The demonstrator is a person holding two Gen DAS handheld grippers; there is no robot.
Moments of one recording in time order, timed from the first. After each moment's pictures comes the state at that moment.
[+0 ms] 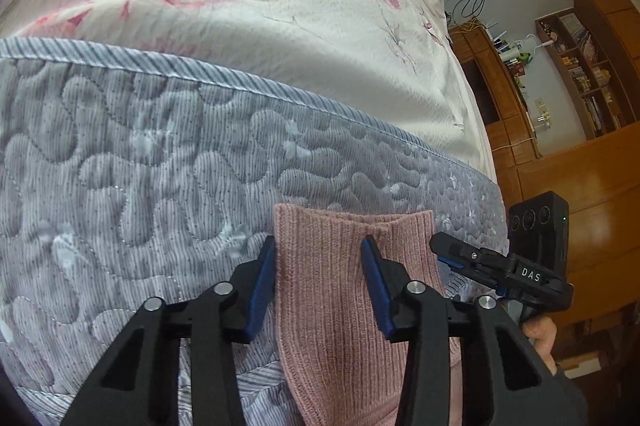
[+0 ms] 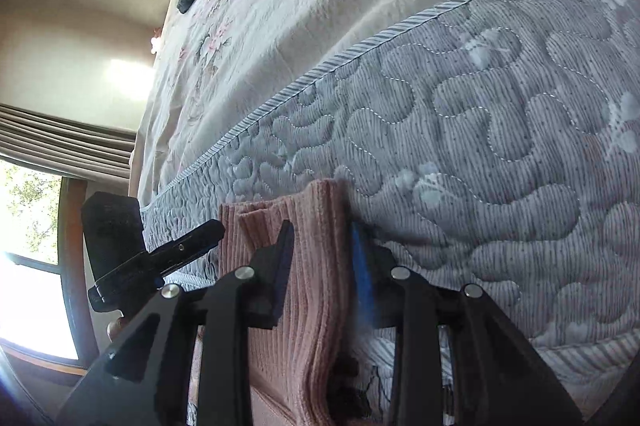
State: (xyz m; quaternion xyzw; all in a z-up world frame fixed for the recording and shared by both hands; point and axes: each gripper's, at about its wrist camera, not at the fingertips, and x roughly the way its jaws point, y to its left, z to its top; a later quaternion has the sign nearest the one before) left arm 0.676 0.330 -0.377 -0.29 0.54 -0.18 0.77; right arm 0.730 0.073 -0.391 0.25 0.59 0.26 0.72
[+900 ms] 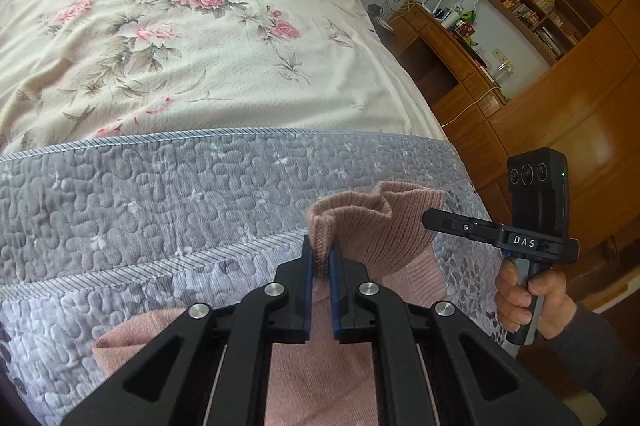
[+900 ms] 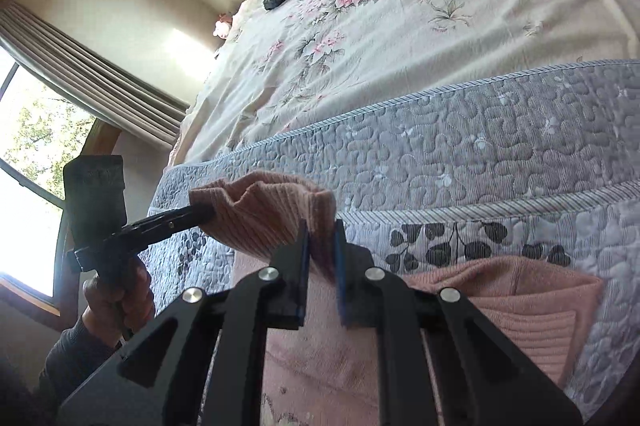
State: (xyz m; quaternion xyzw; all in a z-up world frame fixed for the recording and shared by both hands) left arm 0.545 0.318 -0.207 -0.17 0.49 -0.23 0.82; right arm 0.604 0.071 -0.240 0.17 0.52 0.33 0.77
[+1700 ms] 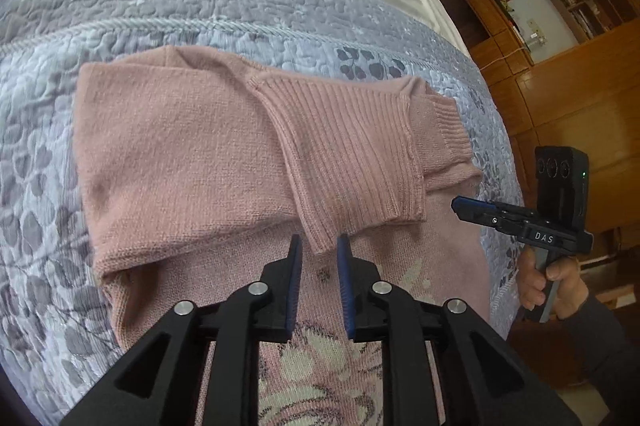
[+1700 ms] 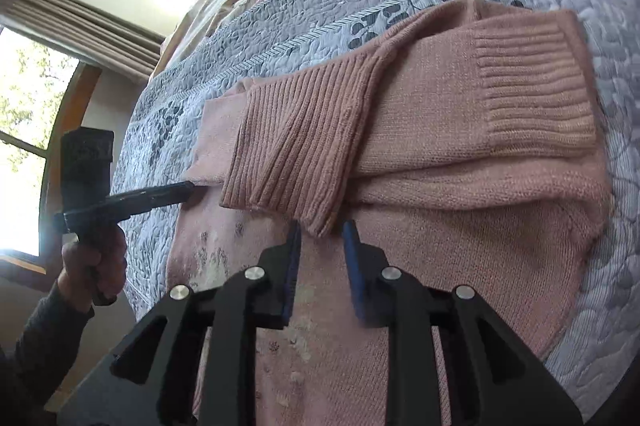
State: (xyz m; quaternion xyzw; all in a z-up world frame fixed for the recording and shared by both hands) left arm 0.396 0.325 -0.299 -0.24 0.58 -0.20 0.75; right arm 0.449 0.033 -0.327 0.16 0.60 0.31 0.72
